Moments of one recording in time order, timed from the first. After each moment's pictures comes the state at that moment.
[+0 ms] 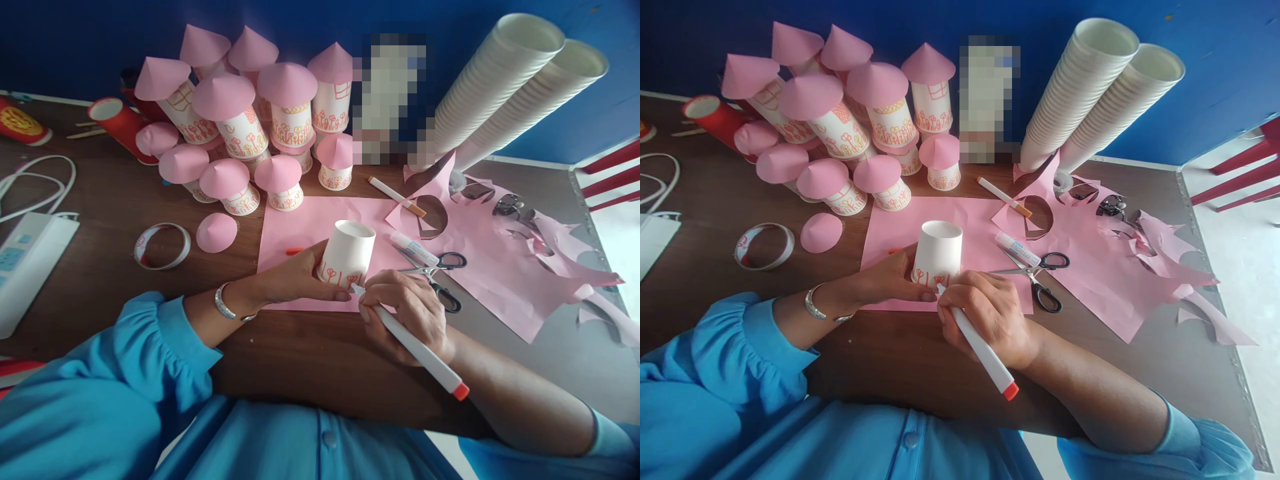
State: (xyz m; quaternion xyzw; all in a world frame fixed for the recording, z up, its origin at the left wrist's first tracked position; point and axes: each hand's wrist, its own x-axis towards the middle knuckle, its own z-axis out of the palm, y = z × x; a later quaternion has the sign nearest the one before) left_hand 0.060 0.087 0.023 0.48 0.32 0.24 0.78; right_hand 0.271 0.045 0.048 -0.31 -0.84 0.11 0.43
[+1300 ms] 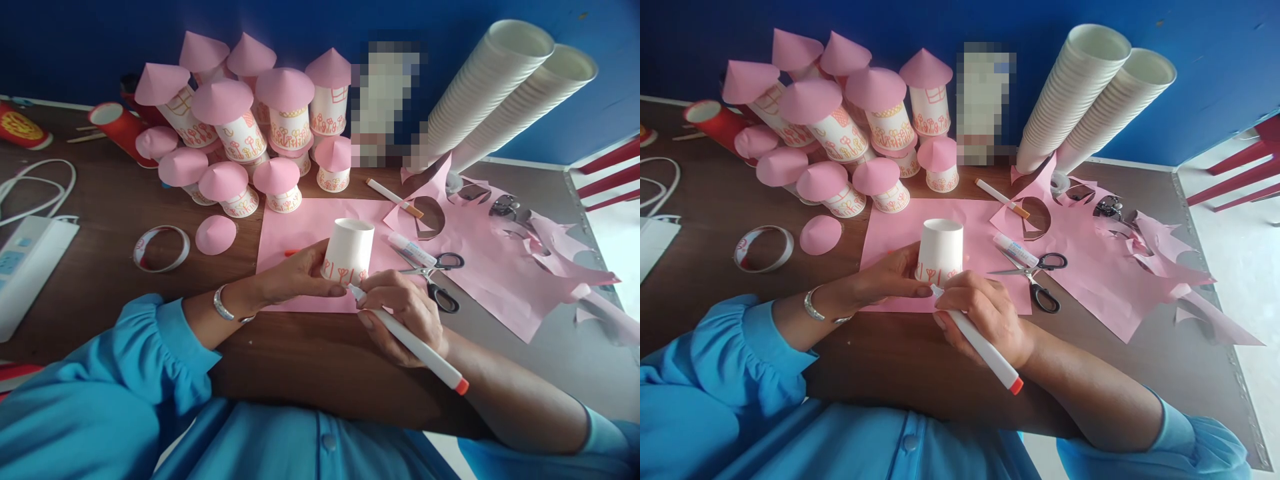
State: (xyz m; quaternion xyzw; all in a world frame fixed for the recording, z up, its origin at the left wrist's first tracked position) left_hand 0.061 0.088 0.026 0.45 0.29 0.27 0.80; right_hand 0.272 0.048 0.043 -0.24 -0.83 0.18 0.47
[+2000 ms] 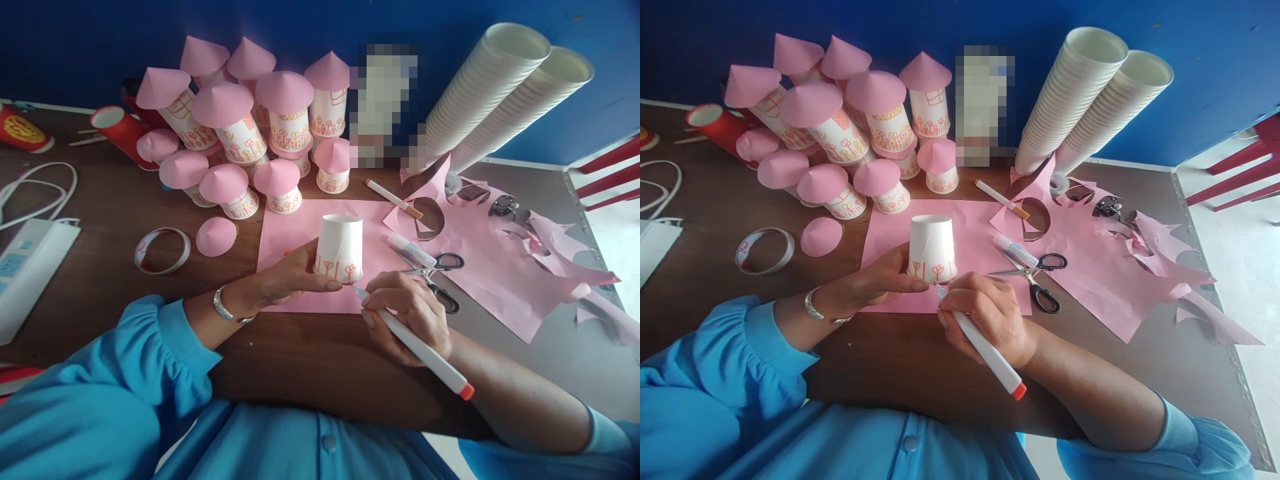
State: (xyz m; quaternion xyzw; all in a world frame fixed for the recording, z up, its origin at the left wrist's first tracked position) left_hand 0.058 0.088 0.026 0.41 0.29 0.29 0.81; right_hand 0.273 0.046 0.043 -0.27 -0.83 0.14 0.47
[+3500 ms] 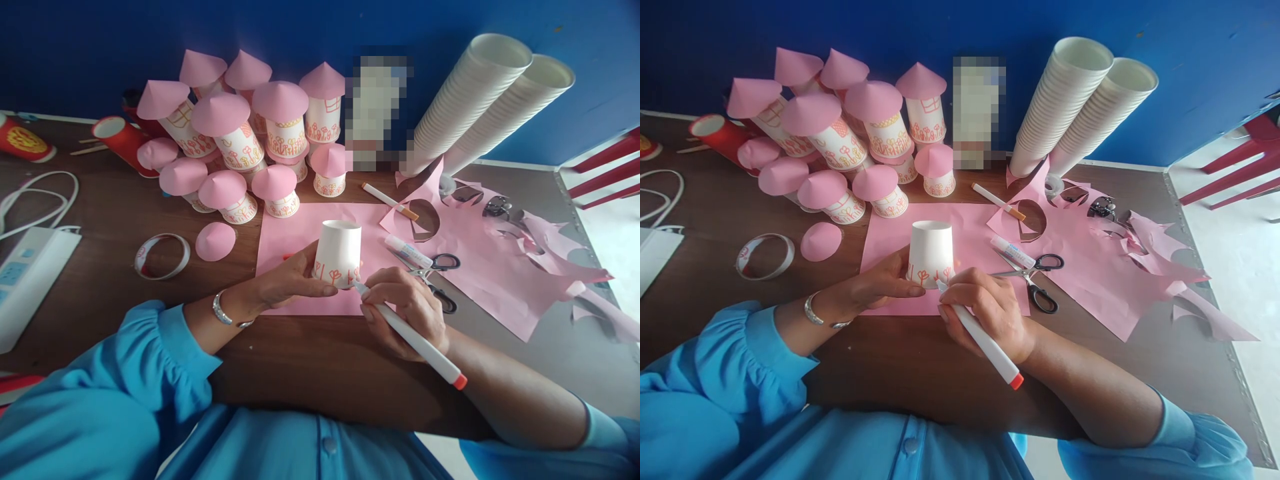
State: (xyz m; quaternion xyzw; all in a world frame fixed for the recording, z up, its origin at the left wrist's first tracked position) left_hand 0.056 0.088 0.024 0.42 0.27 0.29 0.81; right_hand 0.274 0.053 0.046 -0.27 -0.82 0.14 0.48
